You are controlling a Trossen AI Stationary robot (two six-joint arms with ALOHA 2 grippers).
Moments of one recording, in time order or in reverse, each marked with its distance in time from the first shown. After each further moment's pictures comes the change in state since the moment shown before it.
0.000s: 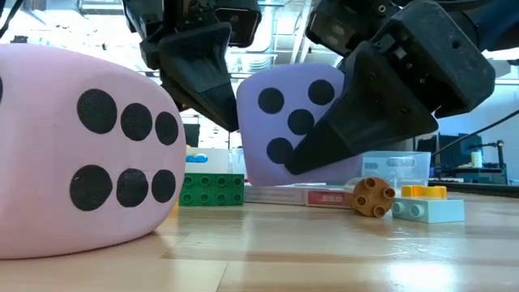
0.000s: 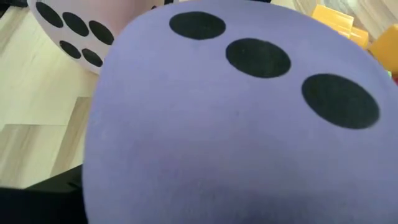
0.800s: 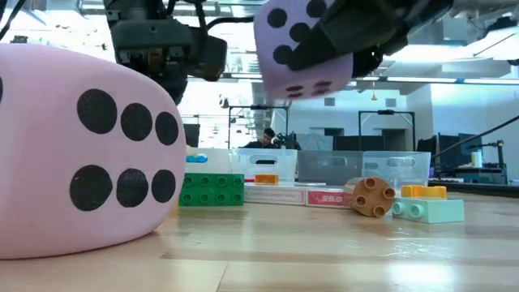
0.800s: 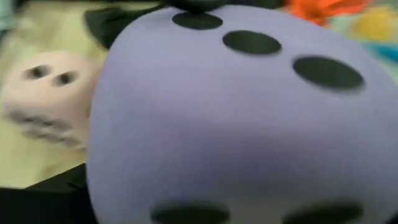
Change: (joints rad) left arm 0.059 -0.047 0.001 -0.430 -0.044 -0.004; right arm -0.009 -0.256 0.001 -0.211 0.248 0.060
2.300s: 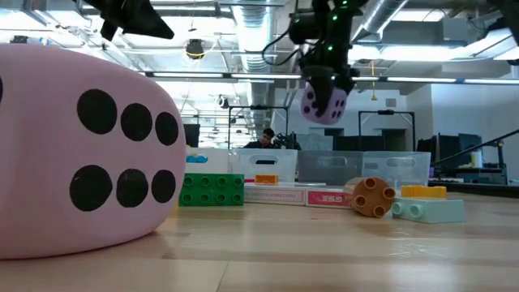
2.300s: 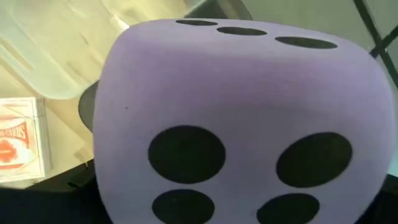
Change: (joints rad) left arm 0.074 -0.935 -0.447 0.430 -0.733 0.385; right arm -0.987 0.184 0.797 -1.256 -0.353 -0.217
